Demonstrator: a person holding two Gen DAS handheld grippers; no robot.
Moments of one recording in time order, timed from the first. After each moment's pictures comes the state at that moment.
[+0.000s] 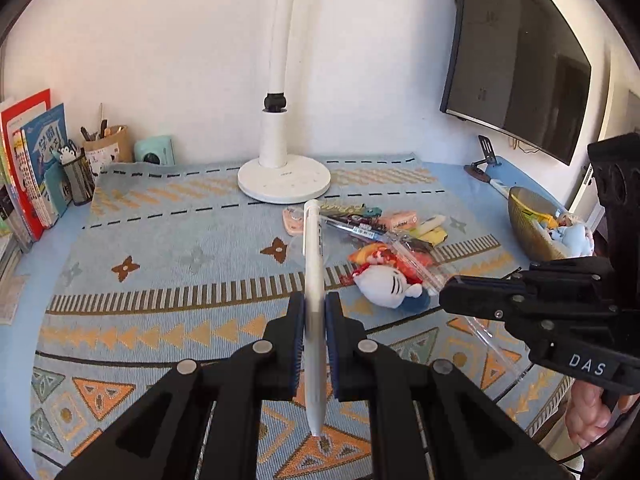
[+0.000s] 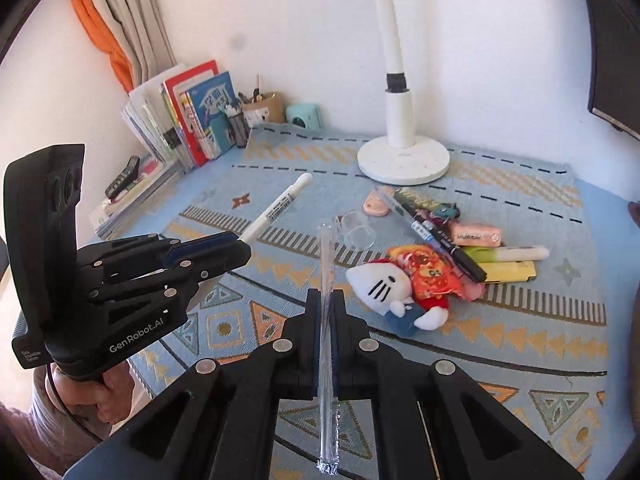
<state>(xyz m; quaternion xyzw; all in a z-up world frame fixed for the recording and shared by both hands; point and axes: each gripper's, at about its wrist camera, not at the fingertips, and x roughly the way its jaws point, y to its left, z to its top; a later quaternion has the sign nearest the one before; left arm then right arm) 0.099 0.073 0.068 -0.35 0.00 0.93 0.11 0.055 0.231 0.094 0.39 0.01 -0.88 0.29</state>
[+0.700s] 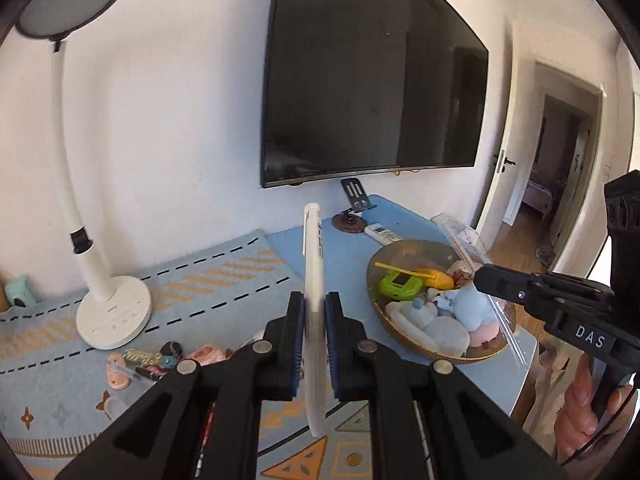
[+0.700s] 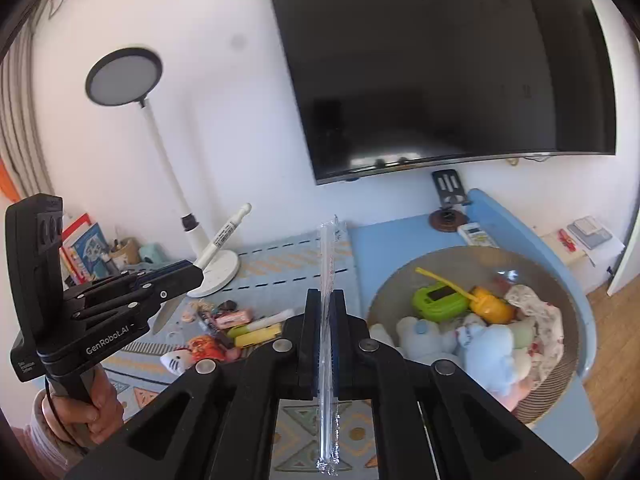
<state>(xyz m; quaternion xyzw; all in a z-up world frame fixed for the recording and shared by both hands) 0.040 0.289 0.149 -0.27 0.05 0.92 0.29 0.083 0.480 0.167 0.27 -0.10 -0.96 0.04</state>
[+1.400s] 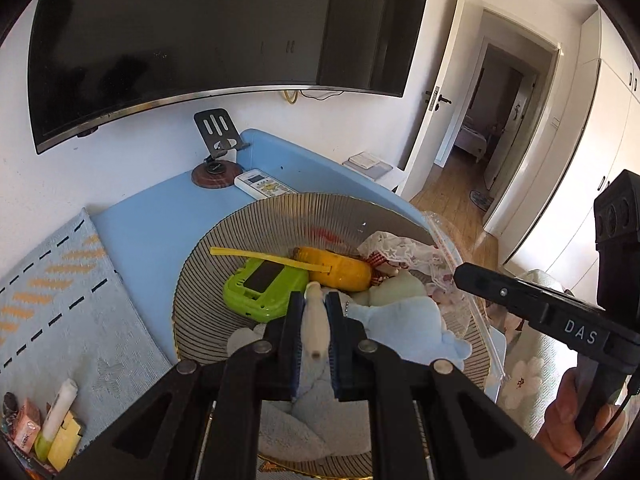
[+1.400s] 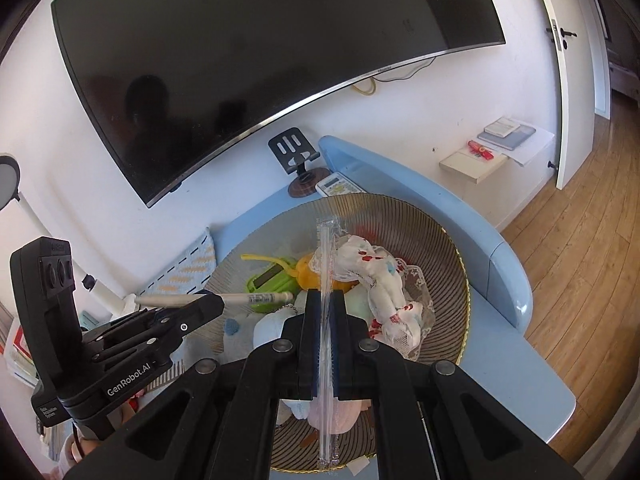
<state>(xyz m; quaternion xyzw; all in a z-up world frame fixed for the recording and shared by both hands) -0.019 0.476 0.066 -0.37 0.07 0.83 0.41 0.068 0.627 0.091 0.31 -0.24 -0.91 -0.08</state>
